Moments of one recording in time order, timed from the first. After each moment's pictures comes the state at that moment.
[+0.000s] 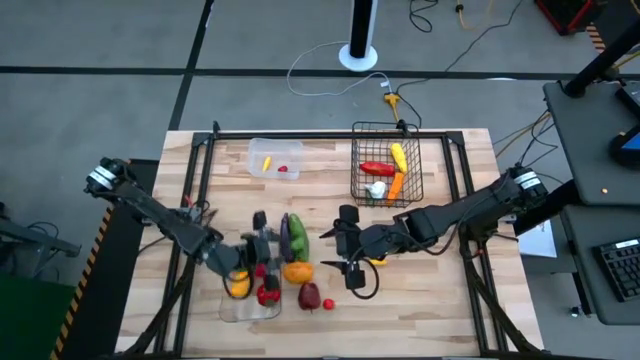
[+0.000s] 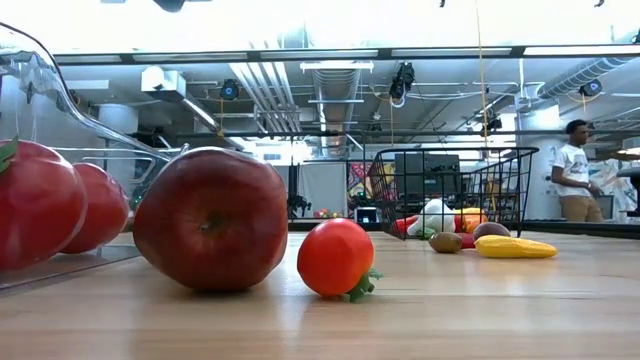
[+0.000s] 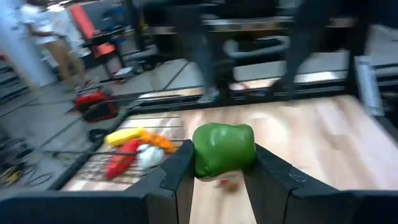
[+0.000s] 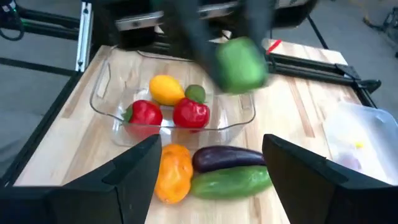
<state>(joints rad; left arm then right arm) -0.58 1.30 0.76 0.33 -0.83 0.02 0.34 1.62 1.37 -0.26 0.30 0.01</state>
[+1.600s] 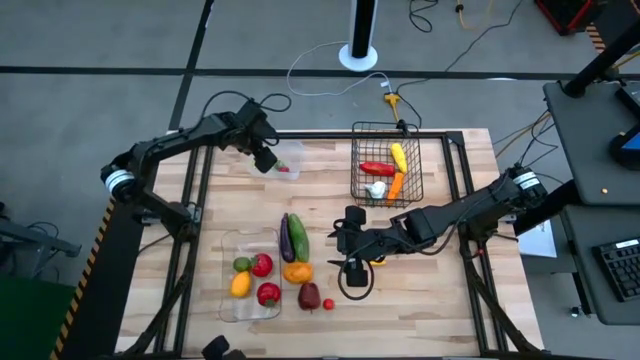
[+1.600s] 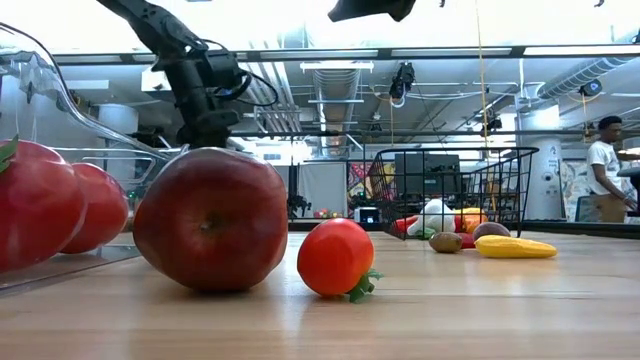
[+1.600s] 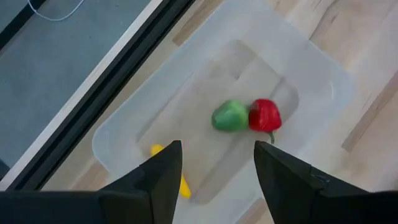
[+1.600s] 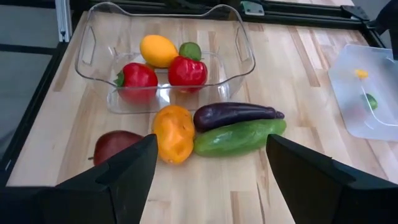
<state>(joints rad) 0.76 1.48 1.09 -0.71 -0.01 0.10 0.34 1.62 1.37 -0.42 0.31 0.16</state>
